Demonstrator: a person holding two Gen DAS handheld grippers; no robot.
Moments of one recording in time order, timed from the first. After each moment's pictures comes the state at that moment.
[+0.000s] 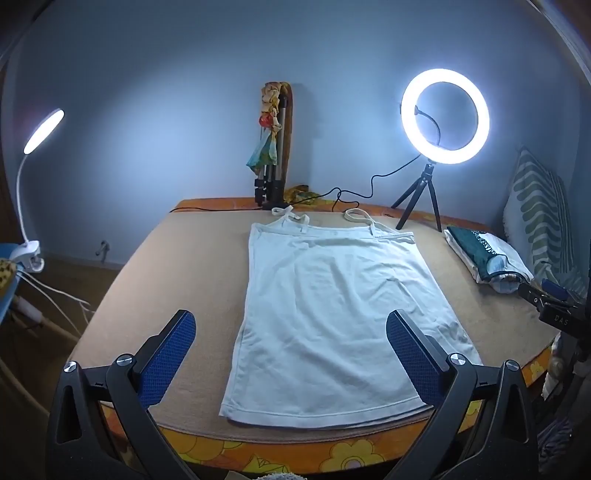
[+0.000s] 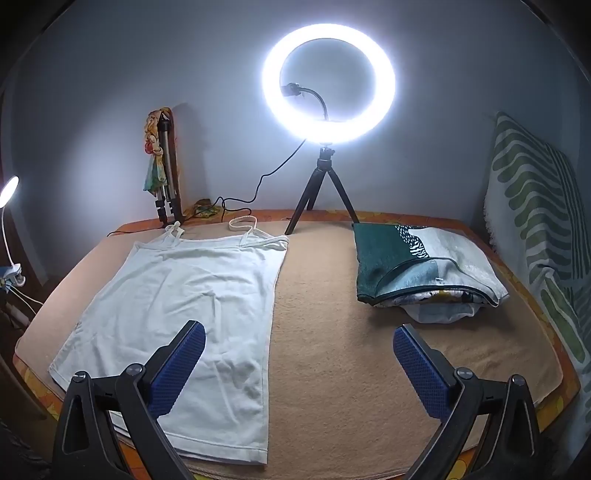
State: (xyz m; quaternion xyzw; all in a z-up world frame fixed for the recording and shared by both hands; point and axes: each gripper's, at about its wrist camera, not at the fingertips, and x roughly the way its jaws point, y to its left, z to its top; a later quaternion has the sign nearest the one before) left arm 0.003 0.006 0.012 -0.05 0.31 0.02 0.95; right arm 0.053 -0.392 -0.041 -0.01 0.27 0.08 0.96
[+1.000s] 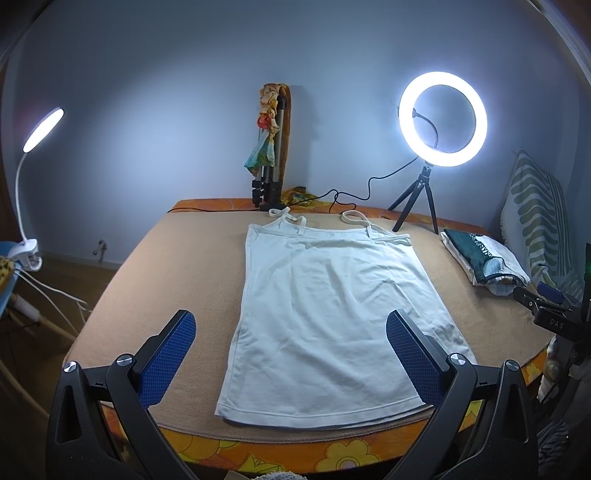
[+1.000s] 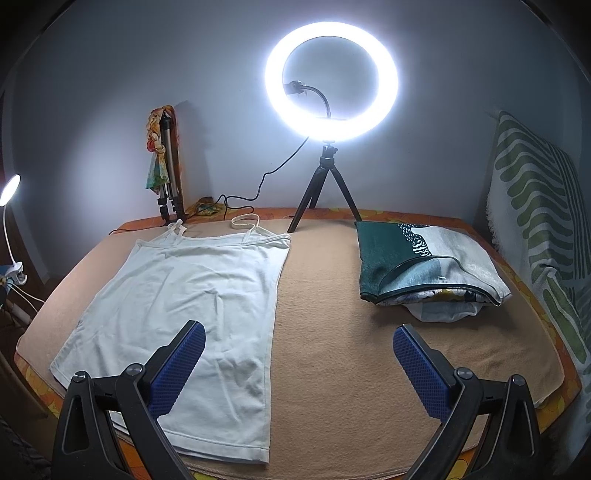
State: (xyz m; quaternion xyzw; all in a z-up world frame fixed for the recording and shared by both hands) left arm -0.004 0.002 0.009 -0.06 0.30 0.02 0.95; right arm 0.052 -0.391 -0.043 -0.01 0.27 0.09 0.96
